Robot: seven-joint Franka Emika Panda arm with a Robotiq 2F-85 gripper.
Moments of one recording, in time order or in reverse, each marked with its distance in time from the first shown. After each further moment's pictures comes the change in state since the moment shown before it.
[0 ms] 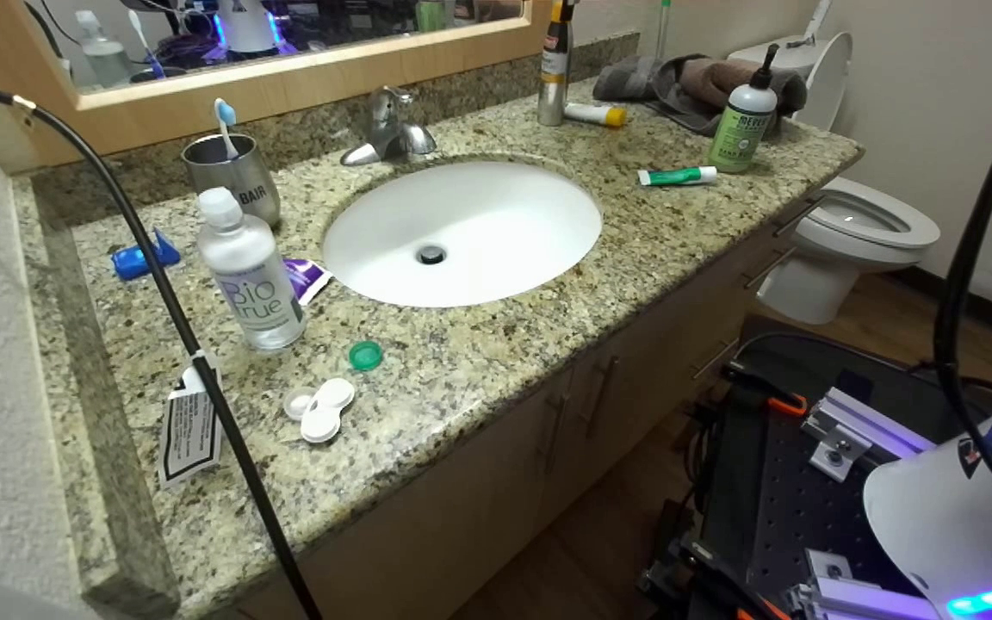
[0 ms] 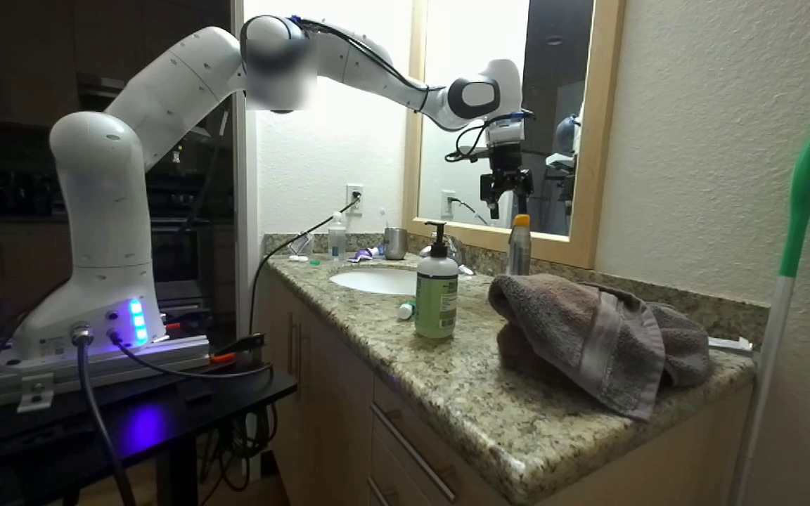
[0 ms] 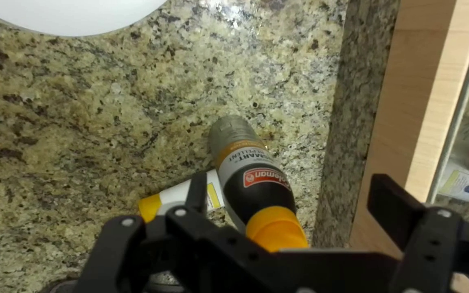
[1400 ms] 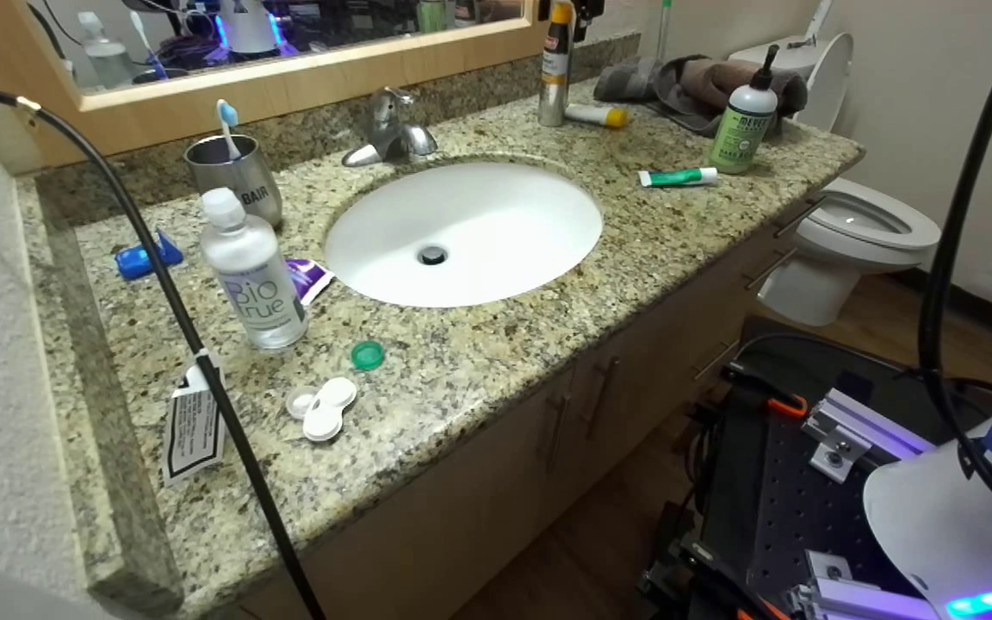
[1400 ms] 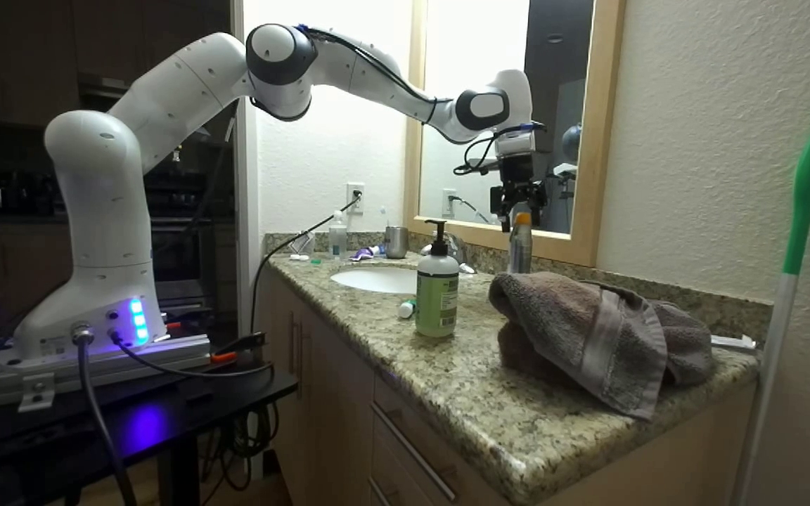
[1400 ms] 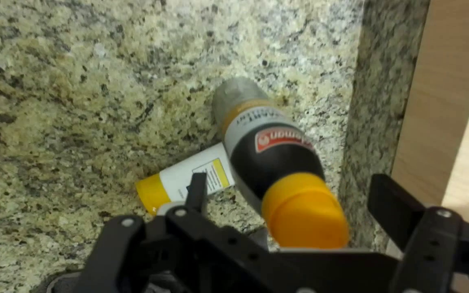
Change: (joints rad) arm -0.049 0.068 0.009 0.031 -0.033 0.042 0.036
